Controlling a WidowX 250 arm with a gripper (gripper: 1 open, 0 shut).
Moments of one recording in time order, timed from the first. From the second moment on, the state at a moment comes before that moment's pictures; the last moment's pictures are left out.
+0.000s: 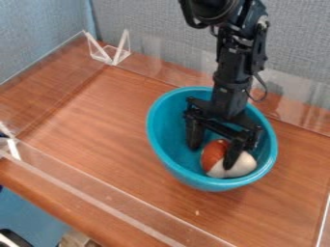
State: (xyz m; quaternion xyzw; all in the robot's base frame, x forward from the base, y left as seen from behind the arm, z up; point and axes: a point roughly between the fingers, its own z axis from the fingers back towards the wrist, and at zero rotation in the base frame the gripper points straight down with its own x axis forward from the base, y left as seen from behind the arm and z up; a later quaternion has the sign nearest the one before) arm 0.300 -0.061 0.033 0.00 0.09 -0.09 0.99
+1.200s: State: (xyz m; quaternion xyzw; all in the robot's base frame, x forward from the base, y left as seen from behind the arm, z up) arm 0.299 -0.049 0.031 0.01 0.10 -0.08 0.99
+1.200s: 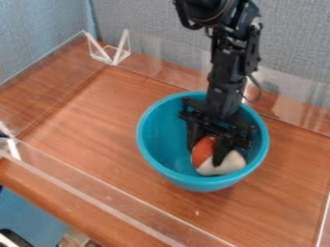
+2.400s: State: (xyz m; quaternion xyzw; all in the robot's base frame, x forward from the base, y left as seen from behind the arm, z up) arm 0.302 -0.025 0.048 0.00 0.09 -0.07 0.99
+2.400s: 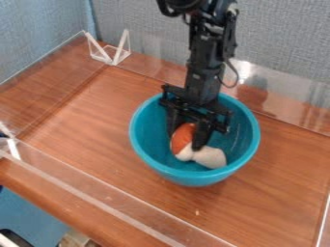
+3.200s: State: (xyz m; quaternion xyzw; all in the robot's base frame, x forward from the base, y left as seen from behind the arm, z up) arm 0.289 -0.023 0.090 -0.02 0.05 -0.08 1.00
